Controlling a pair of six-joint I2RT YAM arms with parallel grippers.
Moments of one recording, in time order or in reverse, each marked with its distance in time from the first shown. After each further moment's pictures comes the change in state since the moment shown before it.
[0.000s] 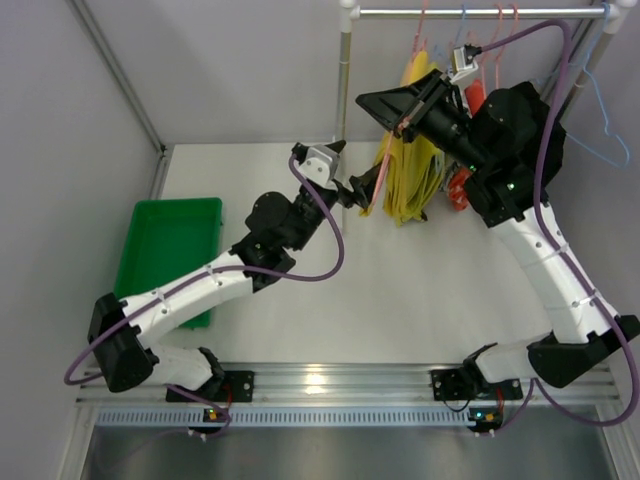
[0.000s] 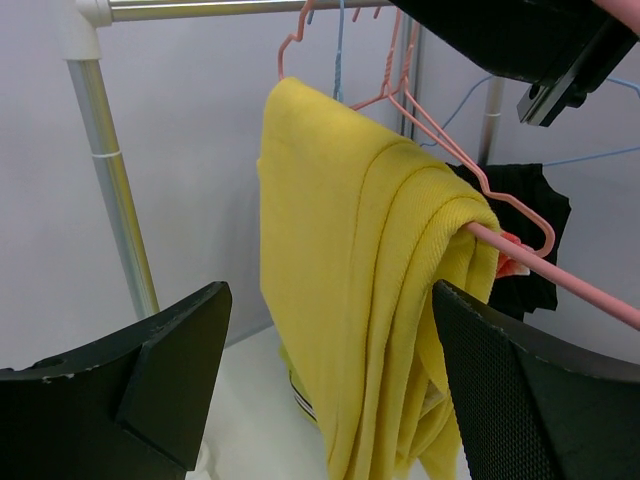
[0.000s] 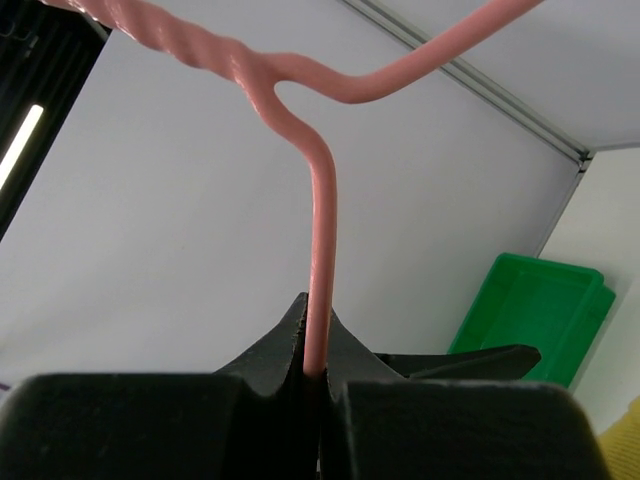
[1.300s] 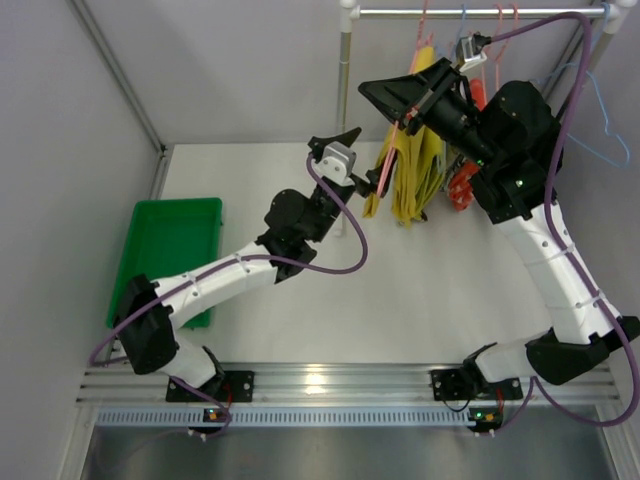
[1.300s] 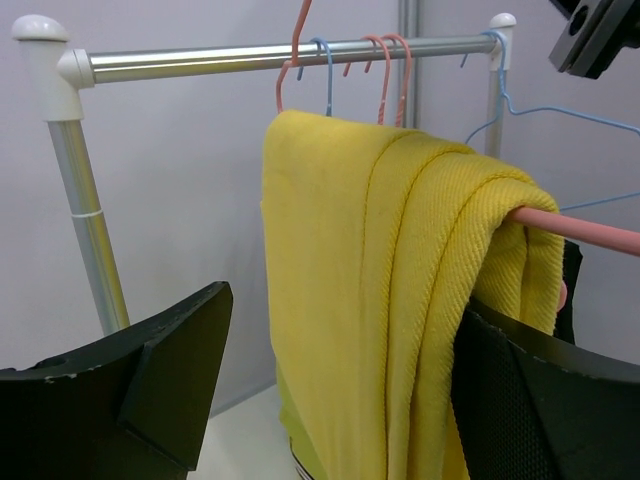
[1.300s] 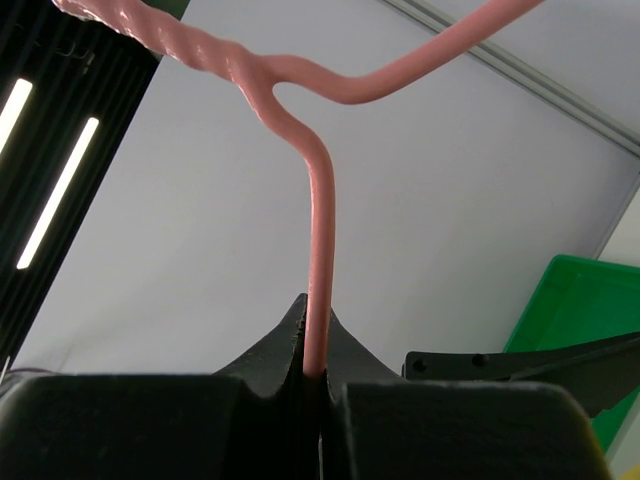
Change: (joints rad) left arm -0.002 0.155 0.056 0.227 0.029 0.060; right arm 0.000 0.020 0.086 -0.014 -0.022 0.099
